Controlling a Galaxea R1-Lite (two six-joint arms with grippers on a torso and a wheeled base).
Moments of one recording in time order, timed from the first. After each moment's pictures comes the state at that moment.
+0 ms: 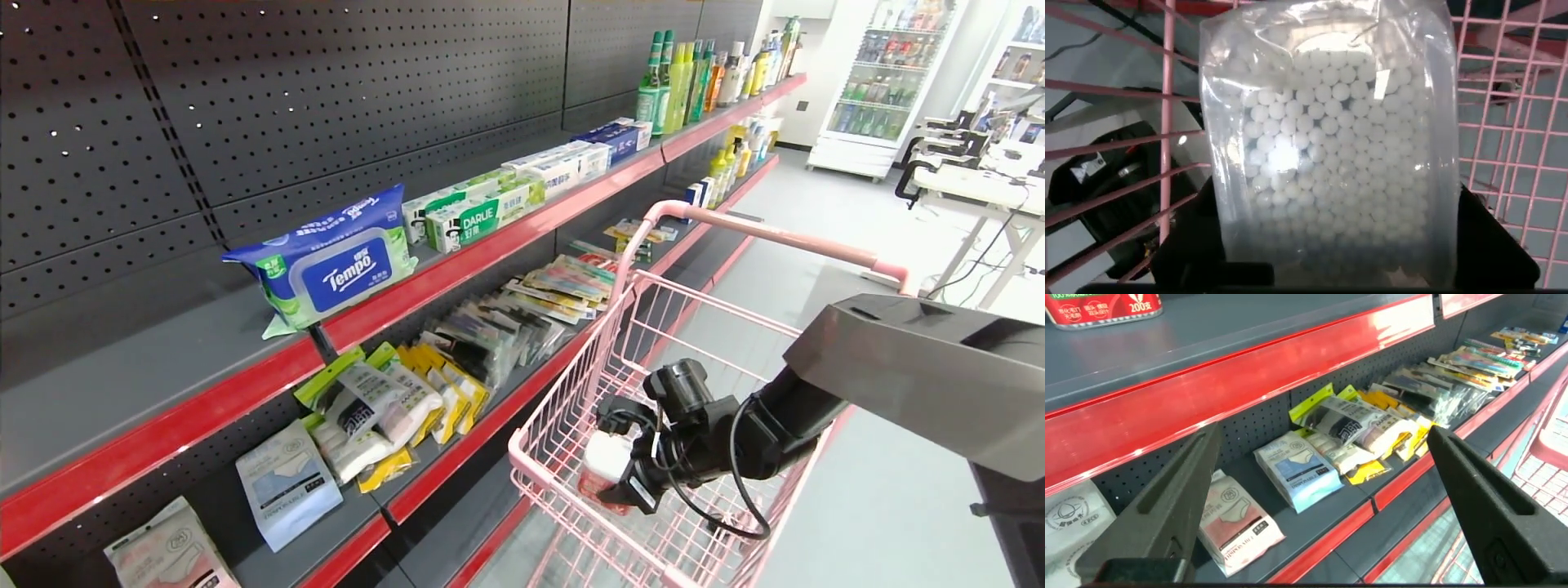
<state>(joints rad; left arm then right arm) 0.18 0.00 0.00 0.00 -0.02 0.00 0.42 2.34 -0.99 -0.35 0.30 -0.46</state>
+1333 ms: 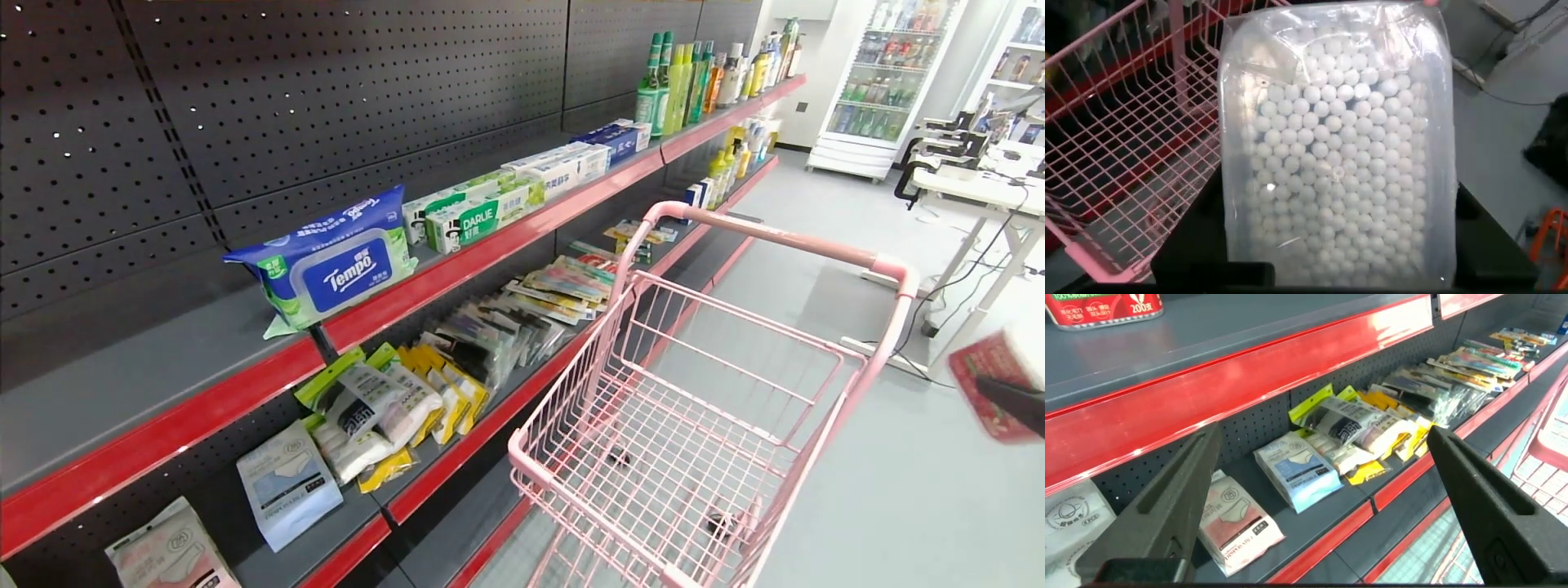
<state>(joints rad) 0.18 0.00 0.00 0.00 -0.02 0.00 -0.04 0.98 -0.58 -0.03 -0.10 -0.19</state>
